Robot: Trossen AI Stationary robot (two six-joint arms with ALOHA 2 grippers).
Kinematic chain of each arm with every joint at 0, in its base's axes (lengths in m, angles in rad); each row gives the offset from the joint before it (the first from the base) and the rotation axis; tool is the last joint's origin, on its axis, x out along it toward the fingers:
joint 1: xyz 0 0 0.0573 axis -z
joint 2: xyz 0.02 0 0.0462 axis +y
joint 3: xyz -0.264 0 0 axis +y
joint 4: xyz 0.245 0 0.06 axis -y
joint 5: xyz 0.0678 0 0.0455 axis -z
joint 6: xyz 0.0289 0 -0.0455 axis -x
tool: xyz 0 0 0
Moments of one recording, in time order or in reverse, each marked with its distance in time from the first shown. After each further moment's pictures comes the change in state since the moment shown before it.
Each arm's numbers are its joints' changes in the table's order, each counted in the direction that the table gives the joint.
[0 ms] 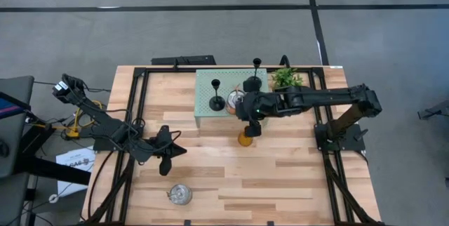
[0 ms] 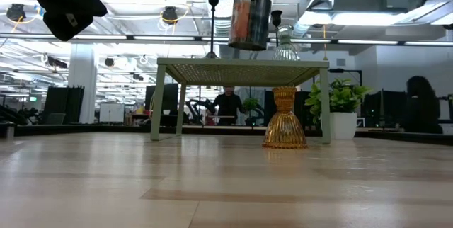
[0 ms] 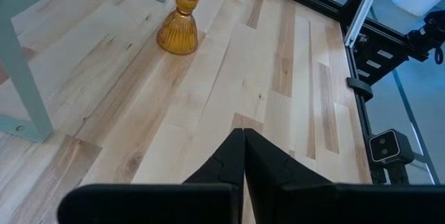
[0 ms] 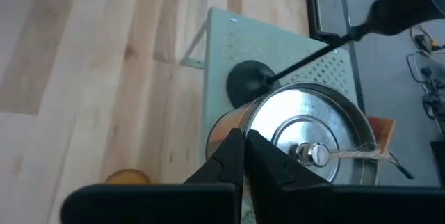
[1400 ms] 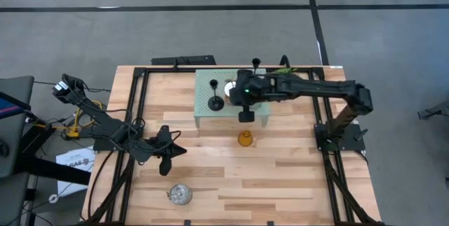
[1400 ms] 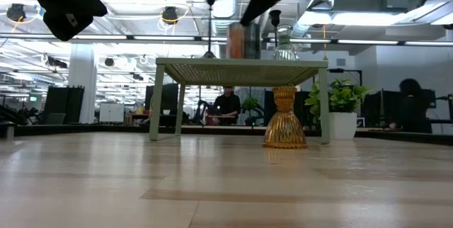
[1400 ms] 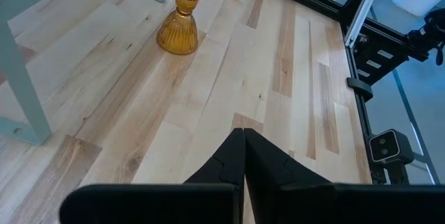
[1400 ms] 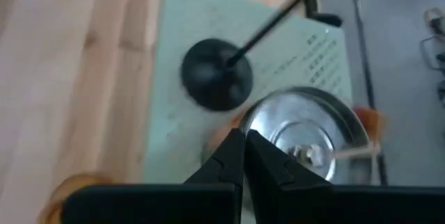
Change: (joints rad) left arm 0.000 0.000 0.000 0.000 0.000 0.000; right arm 0.179 0.079 0.001 0.069 -0.133 0.107
